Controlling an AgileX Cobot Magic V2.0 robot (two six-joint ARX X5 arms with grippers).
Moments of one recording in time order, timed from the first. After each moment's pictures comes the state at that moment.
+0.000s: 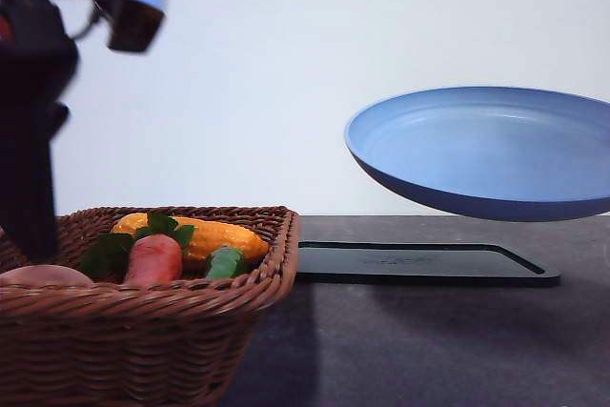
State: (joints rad) left_arx -0.72 1.31 0.90 -0.90 0.16 0.29; right_arx -0.02 0.78 0.53 -0.49 -0.55 0.34
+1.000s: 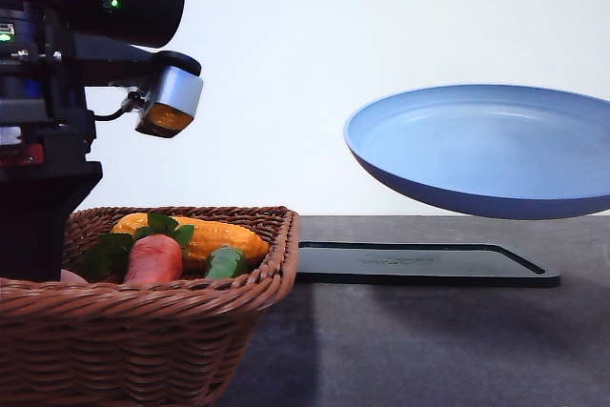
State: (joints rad) left_arx -0.72 1.47 0.90 -0.87 0.12 0.32; right_arx -0.02 0.78 0.53 -0.49 -0.55 0.34
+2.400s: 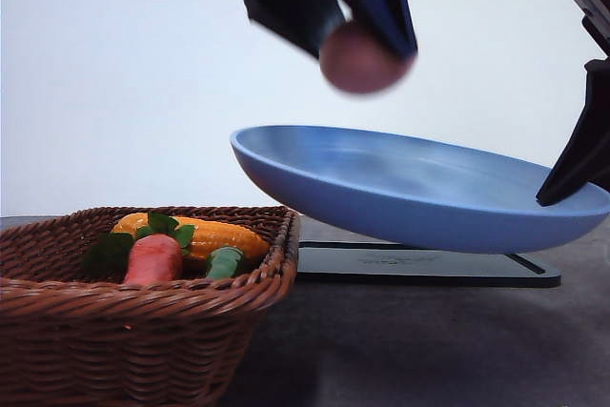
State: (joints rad) left_arx -0.94 1.60 1.39 -0.80 0.23 0.19; right_arx 0.18 1.01 0.53 -0.44 -0.70 0.40
